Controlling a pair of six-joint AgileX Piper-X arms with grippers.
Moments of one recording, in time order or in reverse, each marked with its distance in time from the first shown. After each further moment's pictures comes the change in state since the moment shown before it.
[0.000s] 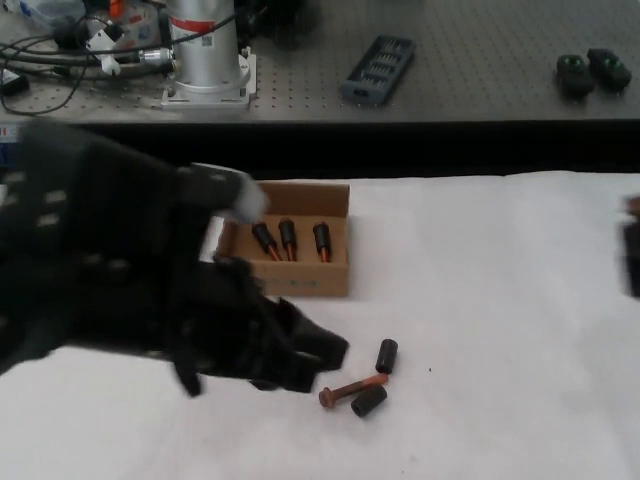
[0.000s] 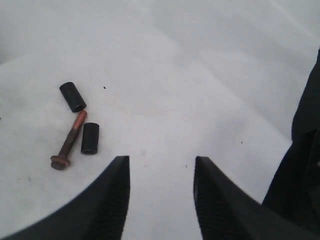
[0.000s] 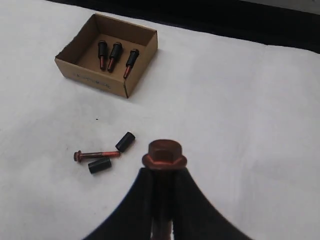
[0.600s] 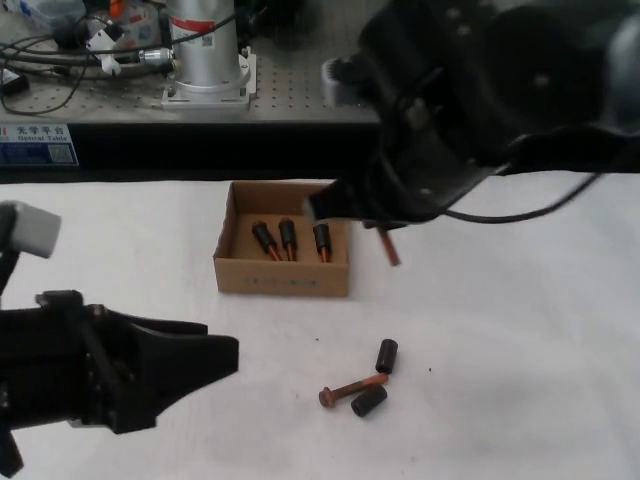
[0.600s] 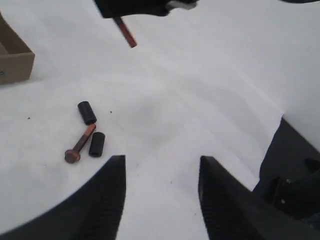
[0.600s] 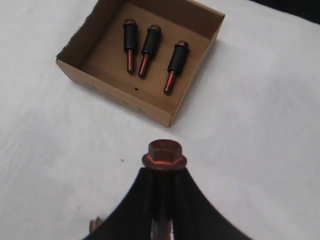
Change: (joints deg) left arm 16.6 -29.3 24.3 -18.2 12.1 -12.4; right arm 5.2 52.6 -26.2 -9.0 -0.8 -1.7
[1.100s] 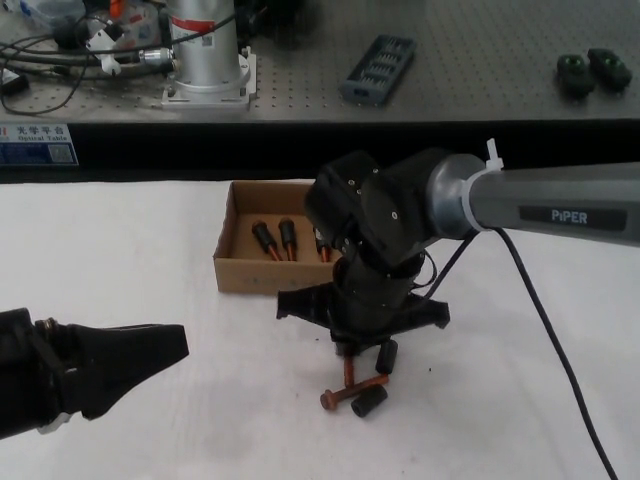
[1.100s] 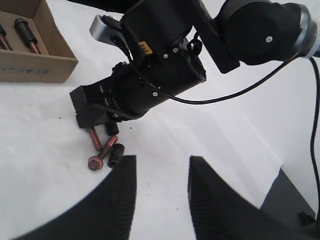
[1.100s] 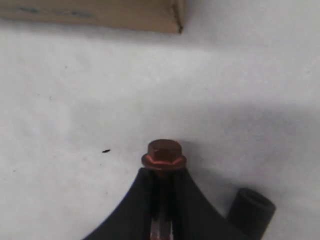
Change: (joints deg) left arm 9.5 -0.2 8.9 -15.8 5.2 -11.7; right arm 1.2 24.9 -7.5 -0.3 -4.9 20.9
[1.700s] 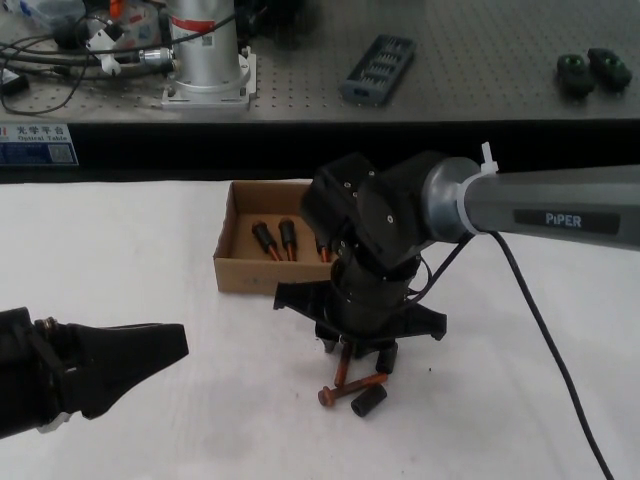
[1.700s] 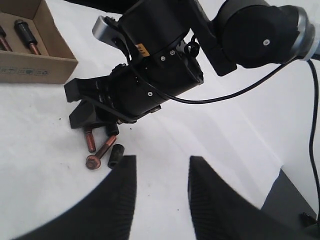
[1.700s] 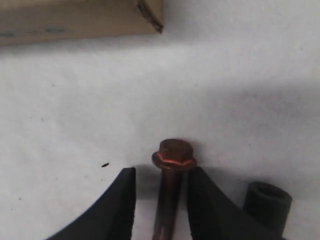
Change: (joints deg) left arm 0.0 0.0 0.0 -0.1 -0.8 0.0; right arm 0.4 4.3 -0.1 -0.9 -1.9 13.7
